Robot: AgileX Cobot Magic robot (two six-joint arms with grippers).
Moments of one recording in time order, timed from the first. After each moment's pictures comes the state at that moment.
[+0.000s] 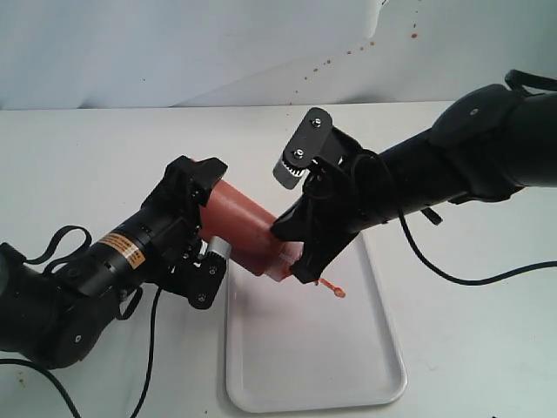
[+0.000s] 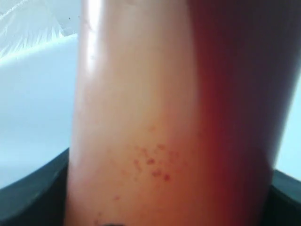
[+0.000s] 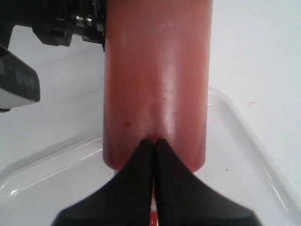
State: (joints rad) left arm -0.56 1.92 -0.57 -0.10 -1.06 1.85; right arm 0.49 1.75 -1.02 1.04 0.52 -1.52
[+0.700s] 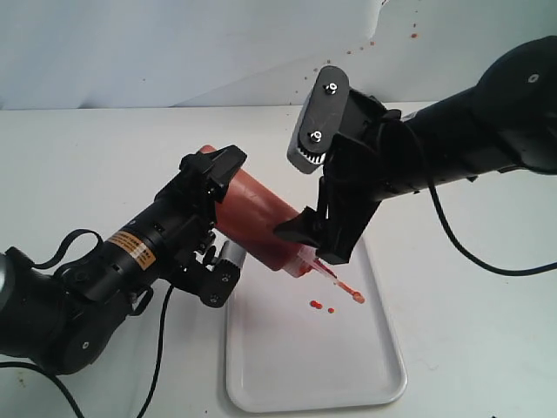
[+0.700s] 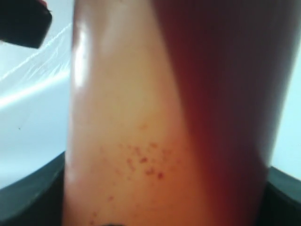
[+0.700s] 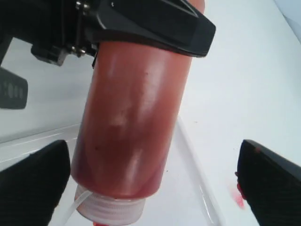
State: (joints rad) left arm -0.60 1.92 -0.57 -0.08 -1.16 1.93; right arm 0.50 1.58 -1.02 0.83 0.48 -1.50
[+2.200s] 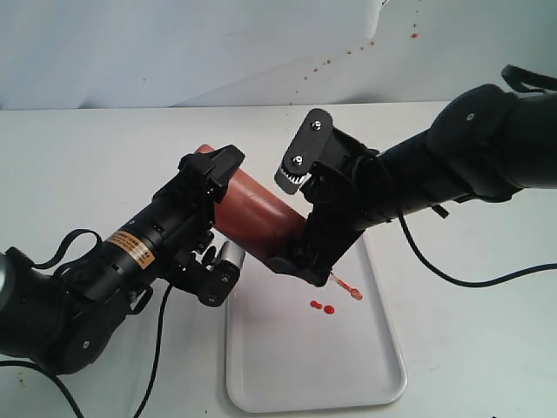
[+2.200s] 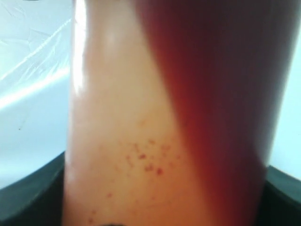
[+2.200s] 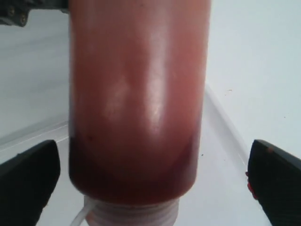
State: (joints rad) left arm -0.60 1.92 -0.57 -0.10 -1.15 1.96; right arm 0.50 1.74 -1.02 0.91 0.45 -1.45
